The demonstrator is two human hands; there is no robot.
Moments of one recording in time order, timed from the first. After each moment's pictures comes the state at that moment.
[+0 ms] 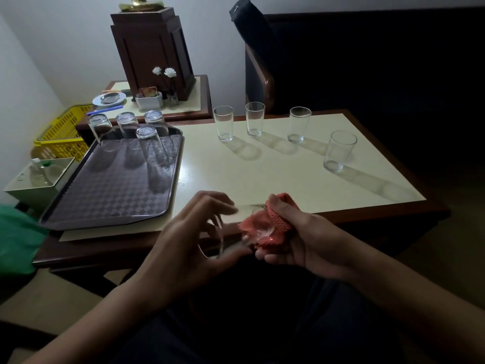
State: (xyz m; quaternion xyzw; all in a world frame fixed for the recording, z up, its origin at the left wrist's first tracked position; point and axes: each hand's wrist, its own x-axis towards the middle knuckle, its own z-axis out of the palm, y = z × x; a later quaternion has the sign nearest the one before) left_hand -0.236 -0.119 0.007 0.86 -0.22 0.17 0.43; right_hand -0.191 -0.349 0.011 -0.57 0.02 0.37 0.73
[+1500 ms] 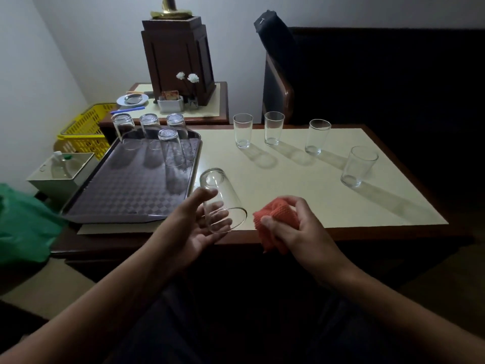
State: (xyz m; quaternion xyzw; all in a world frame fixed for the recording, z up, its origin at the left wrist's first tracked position) left_hand -0.187 -0.099 0.003 0.48 0.24 -0.11 0.83; right_hand -0.172 -0.319 -0.029 -0.75 -0.06 0.09 0.65
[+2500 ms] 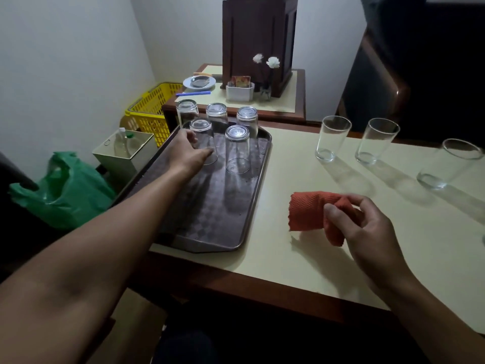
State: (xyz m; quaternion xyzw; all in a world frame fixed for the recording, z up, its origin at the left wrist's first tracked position) left_hand 0.046 0.151 -0.089 0.83 0.27 0.25 0.41; right_hand -0.017 -0.235 -0.080 -0.75 -0.05 0.03 0.66
